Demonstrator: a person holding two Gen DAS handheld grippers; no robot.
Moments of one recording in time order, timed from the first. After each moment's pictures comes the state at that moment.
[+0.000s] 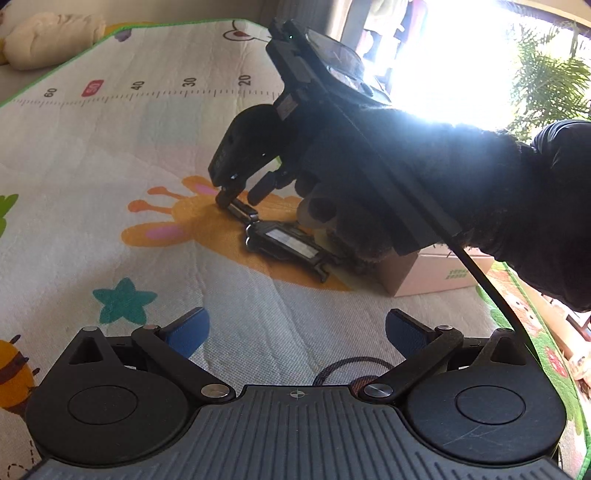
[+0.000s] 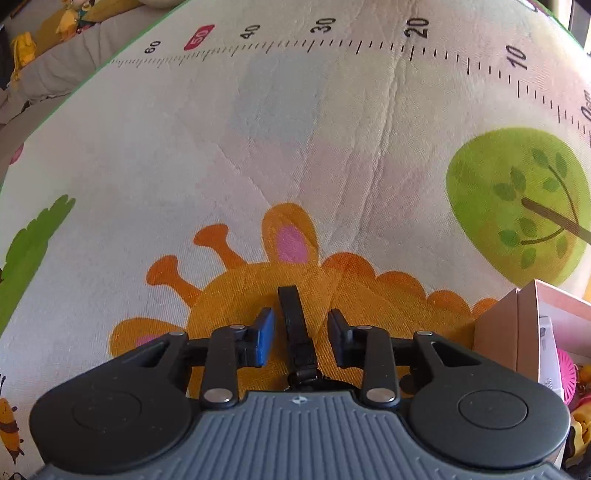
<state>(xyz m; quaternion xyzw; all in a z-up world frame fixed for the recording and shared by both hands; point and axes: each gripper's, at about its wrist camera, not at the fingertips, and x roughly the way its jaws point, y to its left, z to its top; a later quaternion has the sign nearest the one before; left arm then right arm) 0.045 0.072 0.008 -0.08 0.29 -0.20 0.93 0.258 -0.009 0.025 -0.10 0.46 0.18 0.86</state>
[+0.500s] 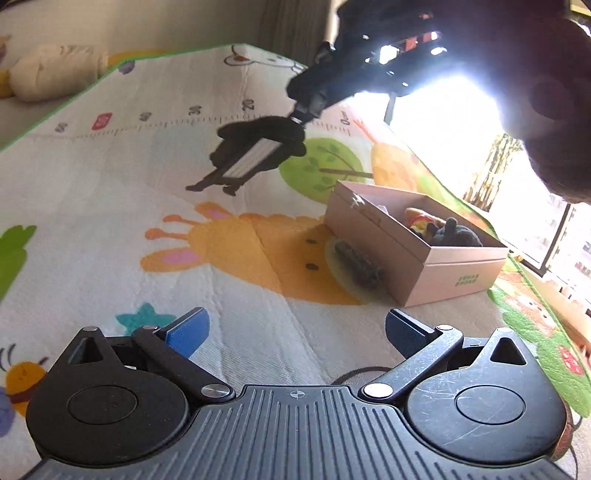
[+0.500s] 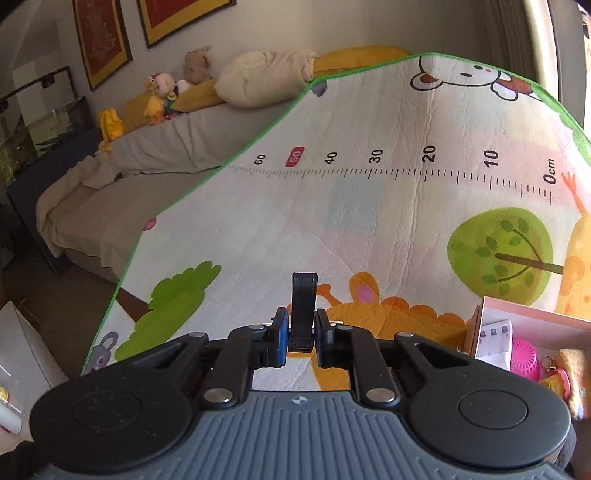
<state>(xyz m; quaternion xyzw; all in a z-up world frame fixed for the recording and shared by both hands) 0.025 0.073 0.024 -0.04 0.24 -0.17 0.96 0.128 -0.075 0.161 -0.01 0.35 0.31 0.88</state>
